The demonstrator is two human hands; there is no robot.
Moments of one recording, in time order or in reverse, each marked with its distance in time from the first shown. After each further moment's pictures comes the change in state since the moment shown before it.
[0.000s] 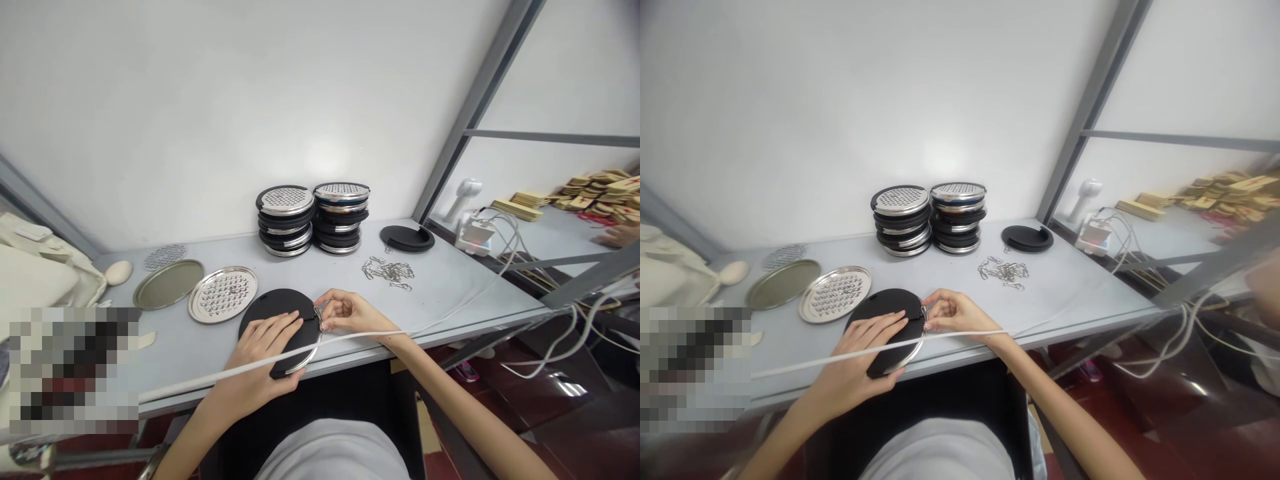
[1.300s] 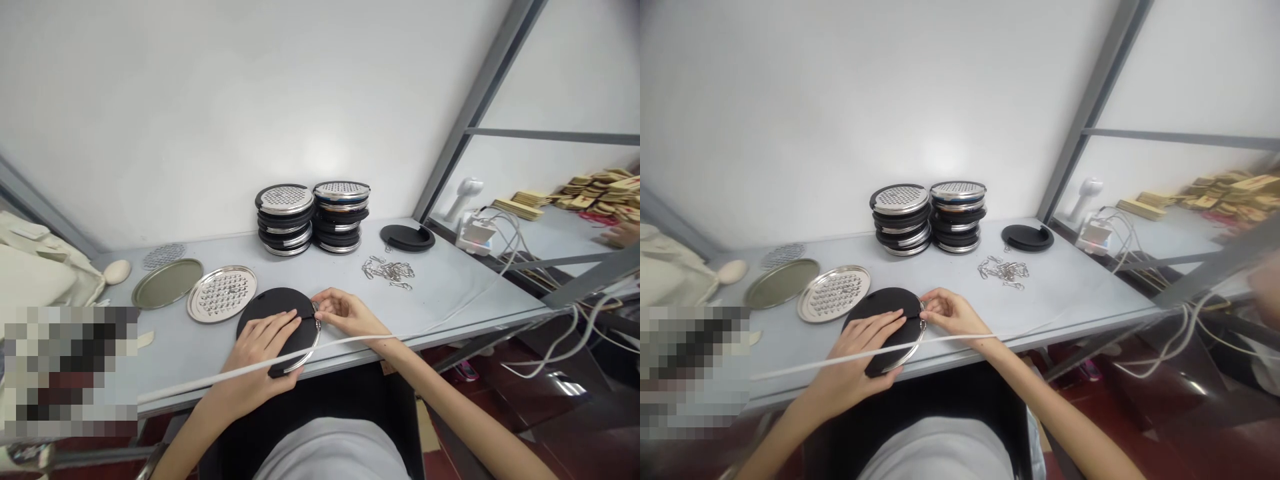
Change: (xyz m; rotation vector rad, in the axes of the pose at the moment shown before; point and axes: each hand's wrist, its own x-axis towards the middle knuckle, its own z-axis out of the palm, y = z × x) left_hand -0.002 -0.002 0.001 0.031 -0.027 -0.021; right_hand 0.005 0.005 0.014 -0.008 0.162 -0.073
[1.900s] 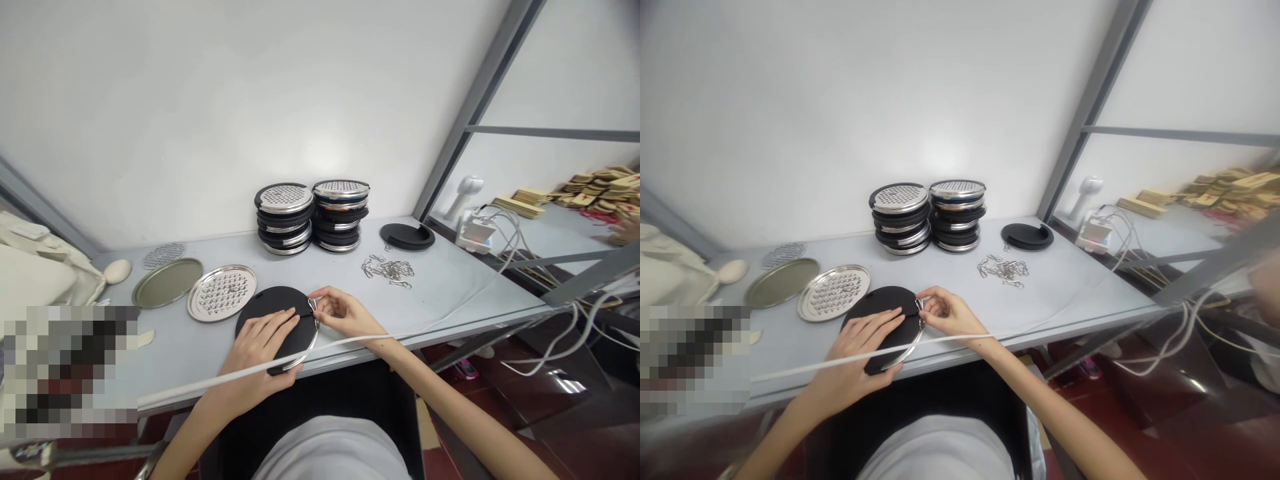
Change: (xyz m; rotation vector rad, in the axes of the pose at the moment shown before) left_hand 0.000 -0.001 0.000 0.005 0.033 0.000; right_hand -0.001 0.000 0.005 -0.047 0.009 -0.050
